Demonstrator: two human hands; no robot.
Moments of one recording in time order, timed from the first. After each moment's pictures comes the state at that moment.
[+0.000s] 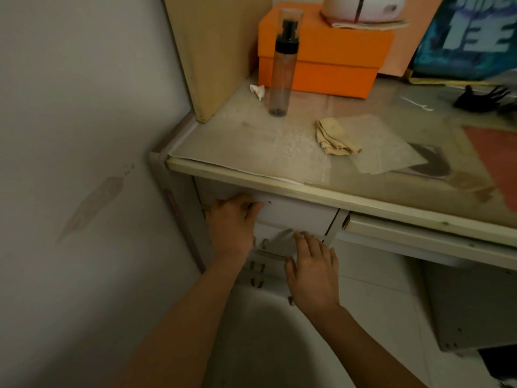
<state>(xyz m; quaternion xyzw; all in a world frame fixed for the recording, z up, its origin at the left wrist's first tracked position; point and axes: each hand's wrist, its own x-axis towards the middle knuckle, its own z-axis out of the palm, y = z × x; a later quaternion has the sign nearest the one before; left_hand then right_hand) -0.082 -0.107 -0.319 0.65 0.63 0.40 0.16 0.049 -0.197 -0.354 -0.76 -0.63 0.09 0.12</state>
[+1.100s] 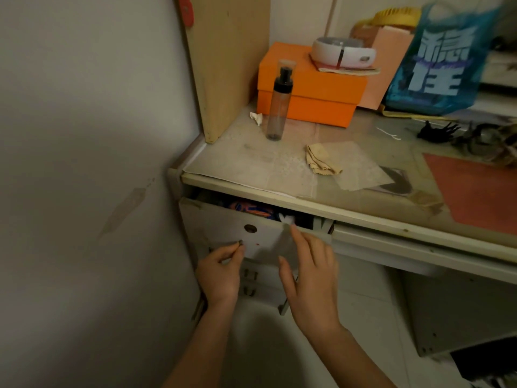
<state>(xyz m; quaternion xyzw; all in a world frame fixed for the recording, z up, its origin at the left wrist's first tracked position) -0.099 -0.182 -0.323 0.42 0.66 0.52 0.35 0.024 -0.249 -0.277 -0.69 -0.63 0.00 0.36</state>
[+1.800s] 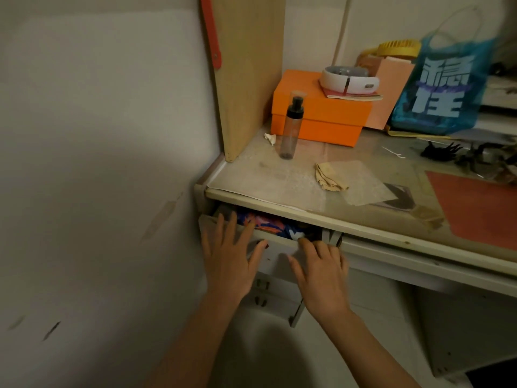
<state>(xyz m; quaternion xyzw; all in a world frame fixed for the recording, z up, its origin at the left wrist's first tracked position) -0.132 -0.184 -0.271 0.75 0.62 0.25 0.03 0.029 -0.235 -0.255 -0.76 -0.63 0.02 0.16</state>
